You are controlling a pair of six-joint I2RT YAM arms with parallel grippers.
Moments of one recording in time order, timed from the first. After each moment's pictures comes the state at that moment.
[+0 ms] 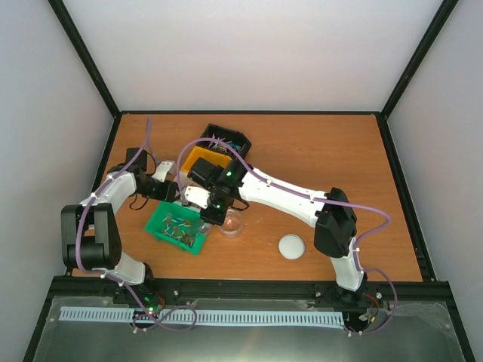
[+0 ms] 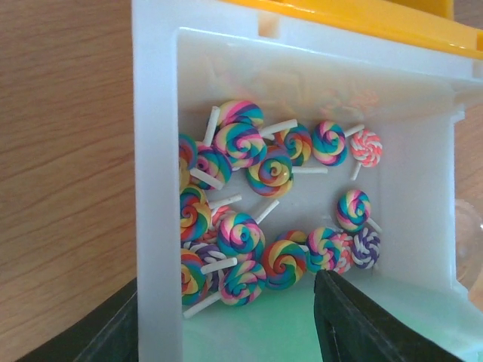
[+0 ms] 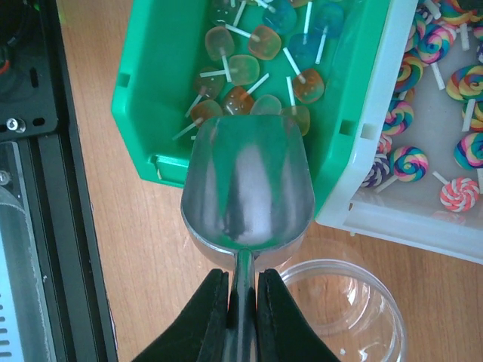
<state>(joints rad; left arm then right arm) 0.07 1.51 0.93 -0.68 0.49 0.28 1.08 2.00 1.86 -1.08 -0.24 -0.28</state>
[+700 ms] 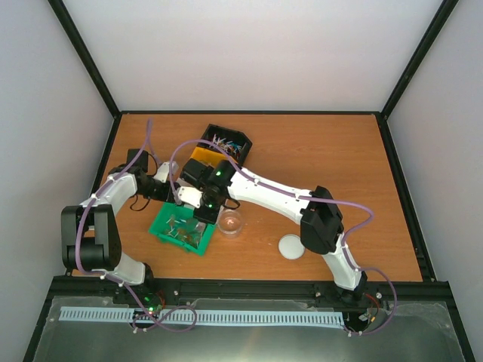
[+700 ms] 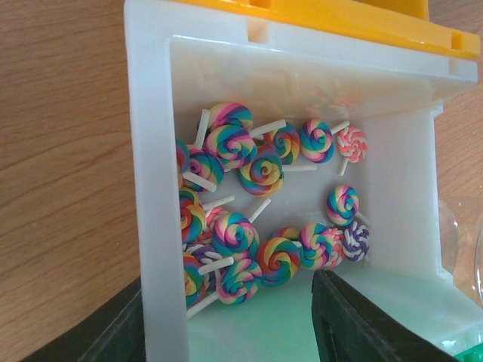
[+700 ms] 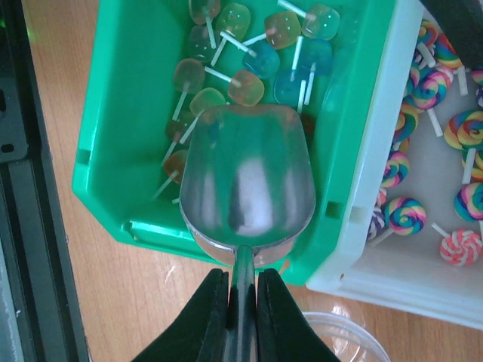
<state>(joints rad) 0.05 1.50 0.91 -0.68 0.55 0.26 1.08 2.12 1.97 -1.12 -0.21 -0.28</state>
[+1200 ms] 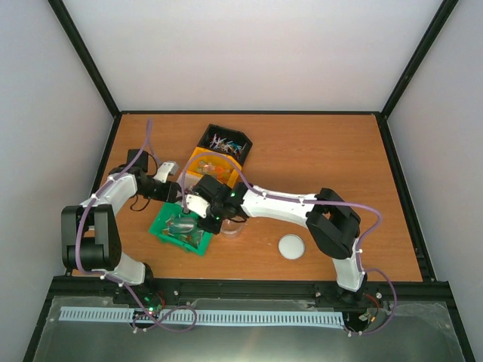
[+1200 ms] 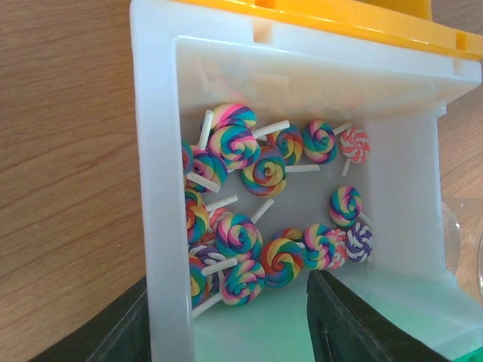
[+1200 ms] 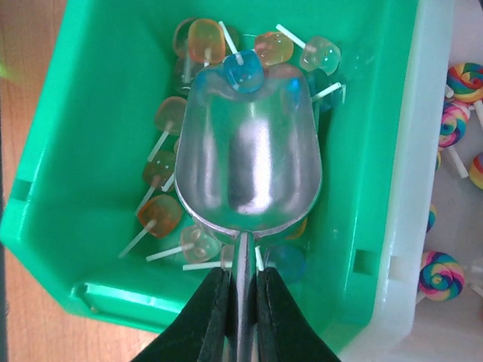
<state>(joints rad) 0.05 1.50 0.90 -0.67 0.55 0.26 1.08 1.98 1.51 -0.58 -0.25 -0.24</state>
